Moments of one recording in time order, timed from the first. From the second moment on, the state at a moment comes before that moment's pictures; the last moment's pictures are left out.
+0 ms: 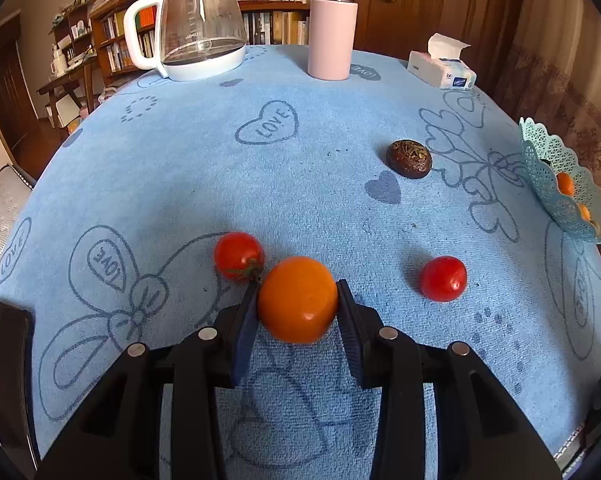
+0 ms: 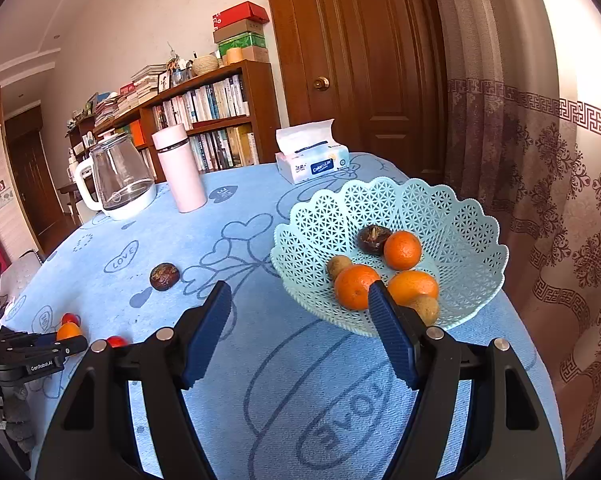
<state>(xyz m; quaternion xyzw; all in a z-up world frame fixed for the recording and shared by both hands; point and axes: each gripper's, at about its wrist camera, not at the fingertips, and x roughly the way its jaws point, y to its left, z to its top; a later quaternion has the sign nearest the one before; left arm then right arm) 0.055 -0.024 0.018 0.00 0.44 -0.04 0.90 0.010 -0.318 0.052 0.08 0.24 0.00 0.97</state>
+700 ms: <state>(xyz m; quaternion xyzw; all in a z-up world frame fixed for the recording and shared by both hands) 0.033 0.001 0.058 -0.02 0.38 -0.04 0.92 0.018 -0.257 0.045 0.08 0.31 0.13 0.94</state>
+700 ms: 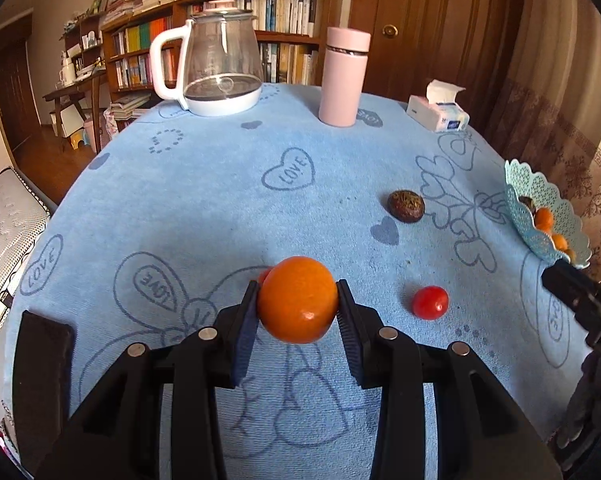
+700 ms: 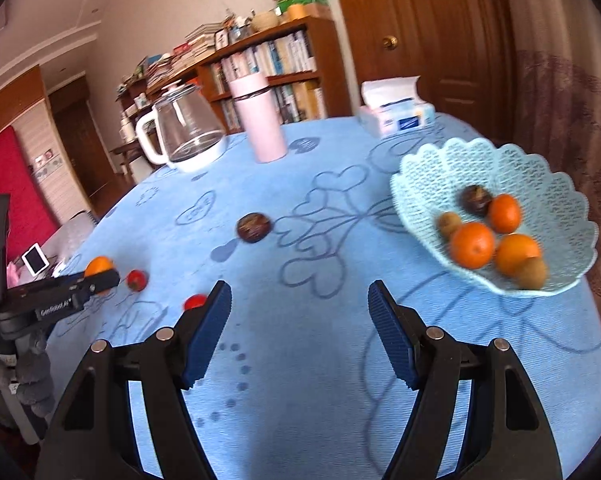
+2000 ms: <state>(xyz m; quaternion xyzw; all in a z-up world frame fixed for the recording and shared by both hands) 0.032 0.046 0.069 -0.06 0.36 -0.01 0.93 0.070 -0.152 0.004 0.01 0.42 0.19 0.88</state>
